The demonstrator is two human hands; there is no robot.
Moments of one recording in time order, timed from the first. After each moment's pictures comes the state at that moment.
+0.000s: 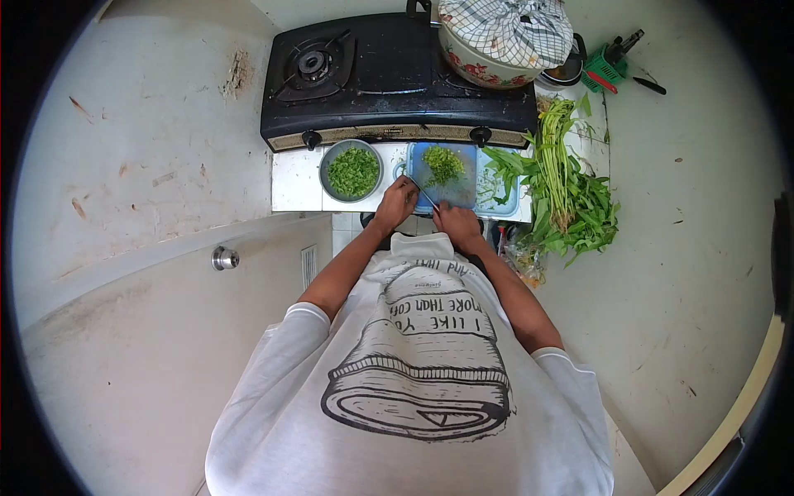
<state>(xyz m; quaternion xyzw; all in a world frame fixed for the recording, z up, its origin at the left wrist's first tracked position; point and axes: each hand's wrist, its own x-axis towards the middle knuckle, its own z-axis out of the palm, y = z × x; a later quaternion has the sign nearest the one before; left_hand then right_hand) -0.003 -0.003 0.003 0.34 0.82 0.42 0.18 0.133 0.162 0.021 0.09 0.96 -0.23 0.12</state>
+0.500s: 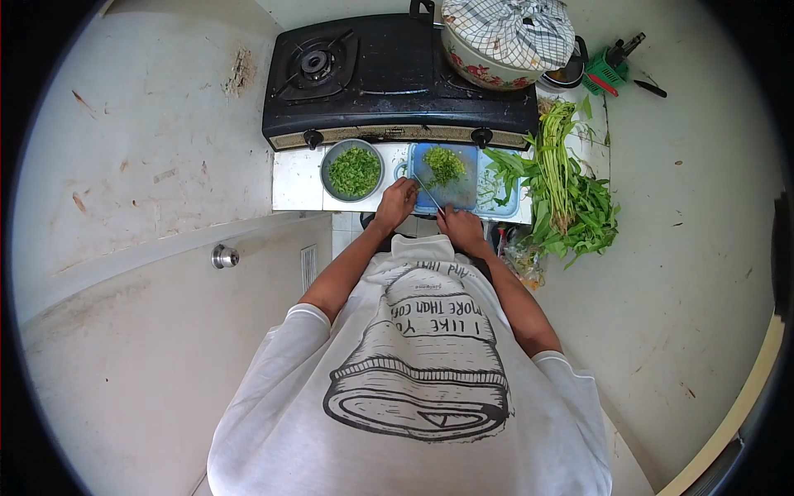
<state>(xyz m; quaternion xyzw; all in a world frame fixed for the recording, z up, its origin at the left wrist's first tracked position) -0.003 -0.003 0.003 0.32 0.82 0.44 0.17 0.143 0.165 0.016 0.13 0.96 -0.23 0.12</state>
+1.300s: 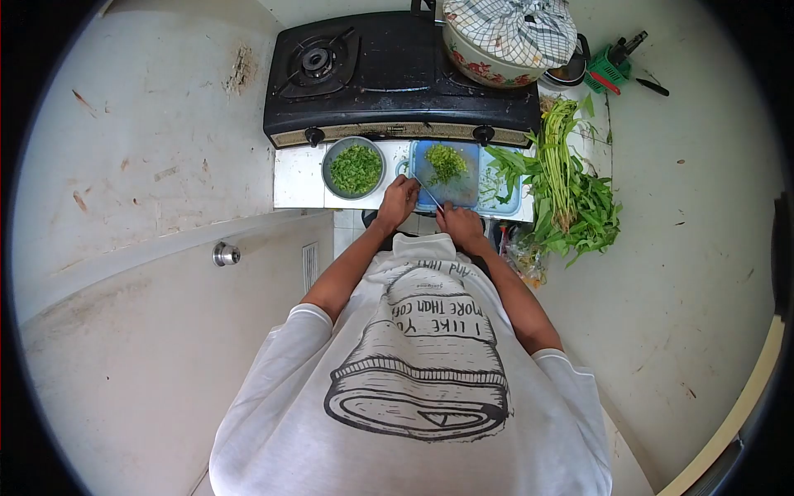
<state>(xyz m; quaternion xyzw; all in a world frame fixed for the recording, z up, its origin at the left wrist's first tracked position) 0.001 -0.004 0.001 0.31 0.83 0.43 0.16 0.138 0.162 0.023 0.12 0.95 -0.23 0.15</state>
